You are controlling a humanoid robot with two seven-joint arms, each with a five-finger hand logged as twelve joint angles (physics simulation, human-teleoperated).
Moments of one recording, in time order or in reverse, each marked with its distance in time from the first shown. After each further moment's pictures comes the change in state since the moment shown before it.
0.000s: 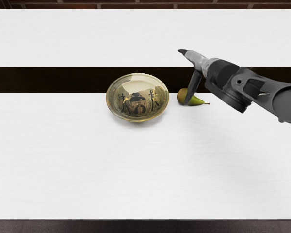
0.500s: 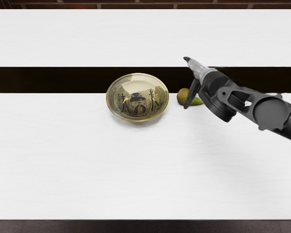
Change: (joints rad) left arm 0.000 0.000 0.000 0.000 0.000 0.000 0.000; right arm -0.050 0.109 -0.036 -0.148 -0.041 -0.106 0.000
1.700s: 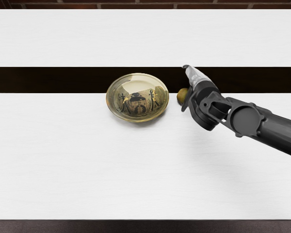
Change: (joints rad) left arm 0.000 0.000 0.000 0.000 0.000 0.000 0.000; right arm -0.009 0.138 -0.087 -0.178 -0.010 -0.104 0.000
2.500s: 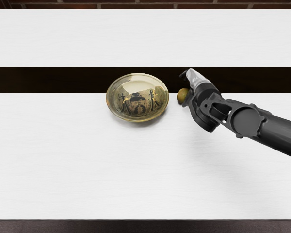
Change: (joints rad) left arm 0.000 0.000 0.000 0.000 0.000 0.000 0.000; right arm -0.009 -0.002 -0.002 0.000 0.014 0.008 0.000
